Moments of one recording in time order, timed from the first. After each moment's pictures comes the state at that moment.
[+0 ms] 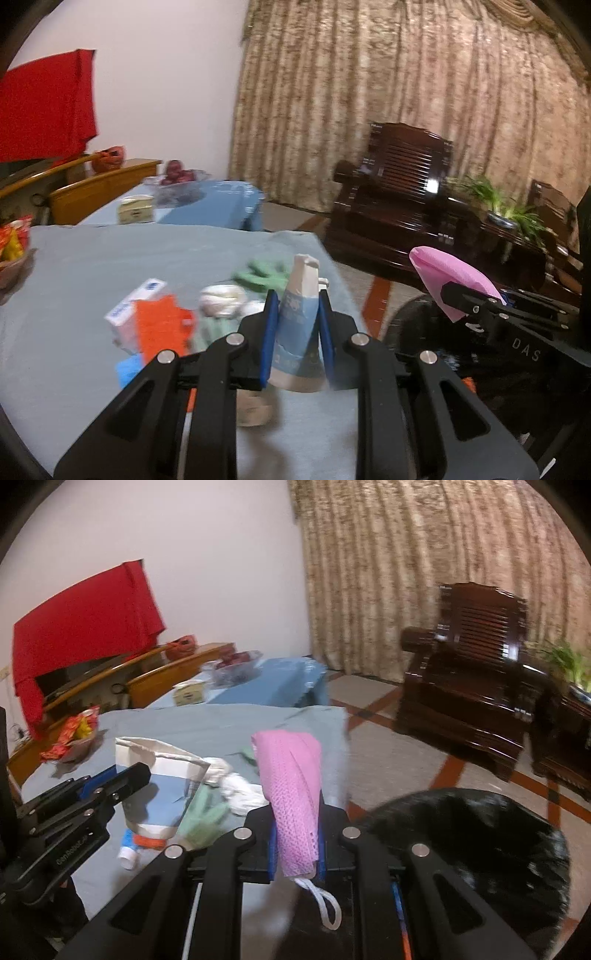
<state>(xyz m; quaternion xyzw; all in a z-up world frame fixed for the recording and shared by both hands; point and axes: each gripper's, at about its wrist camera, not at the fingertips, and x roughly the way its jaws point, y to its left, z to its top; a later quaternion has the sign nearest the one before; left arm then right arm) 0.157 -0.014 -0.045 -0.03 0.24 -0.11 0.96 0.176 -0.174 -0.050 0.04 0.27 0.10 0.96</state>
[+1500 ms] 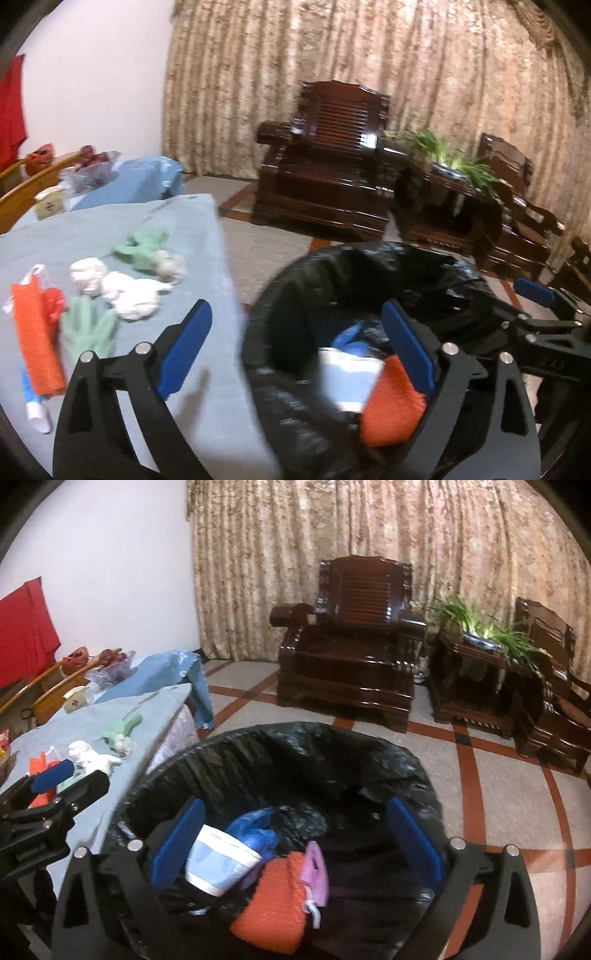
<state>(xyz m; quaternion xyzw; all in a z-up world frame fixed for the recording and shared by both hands) 0.167 -0.124 -0.095 0.01 0.29 -0.20 0.94 0.127 -0.316 -0.094 0.07 0.29 -0.09 0.95</state>
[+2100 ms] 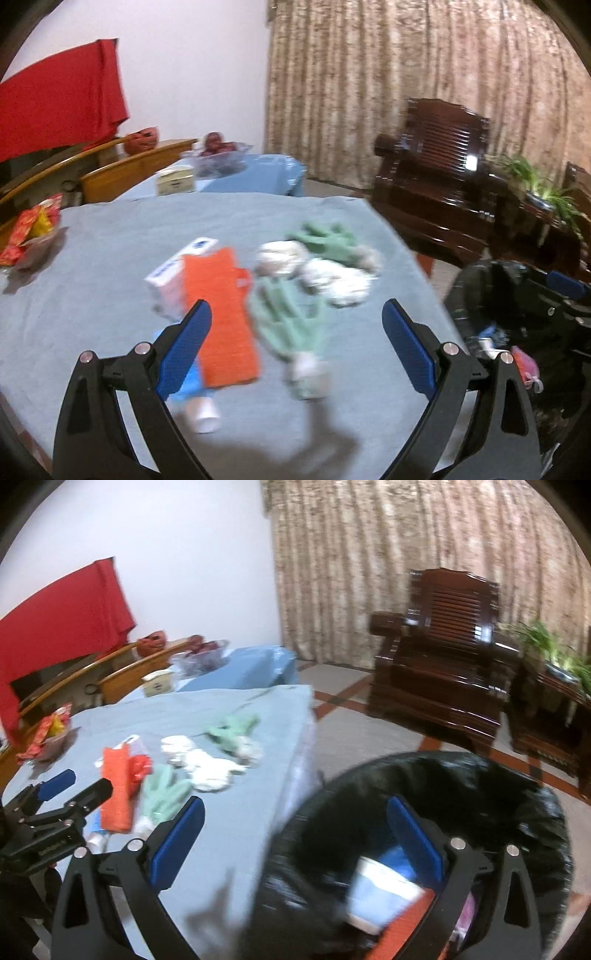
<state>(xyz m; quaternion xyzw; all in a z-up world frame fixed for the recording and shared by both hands) 0.164 0.054 -0.090 -0.01 0.28 -0.01 0.96 0.180 -0.170 -0.081 0.05 0.28 0.07 0.96</state>
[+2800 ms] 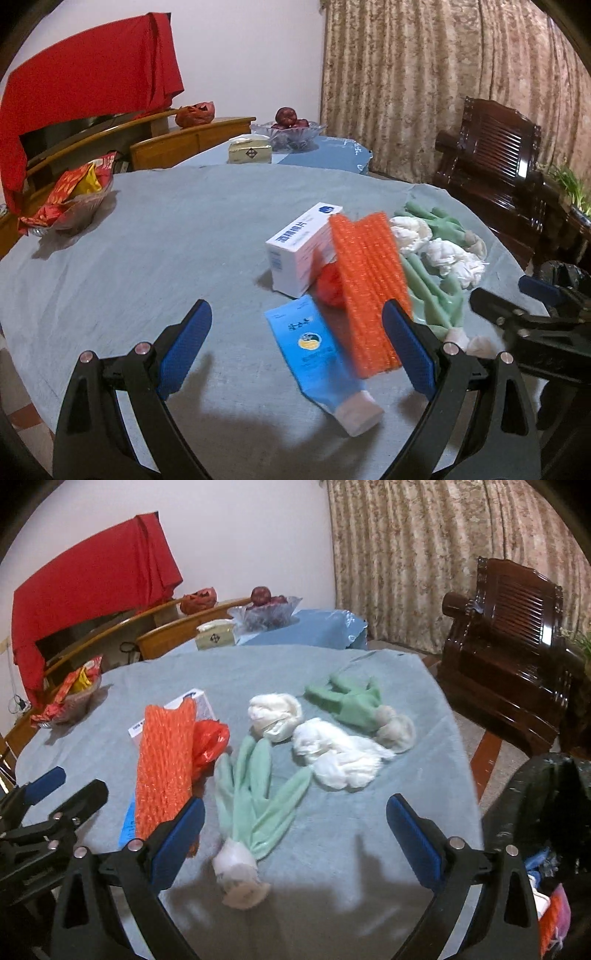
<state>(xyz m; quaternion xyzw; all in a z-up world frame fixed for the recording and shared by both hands) 0.165 0.152 -0.120 -0.03 0.30 0.07 0.95 0.244 -0.028 -0.137 0.02 0.33 0.14 0.93</state>
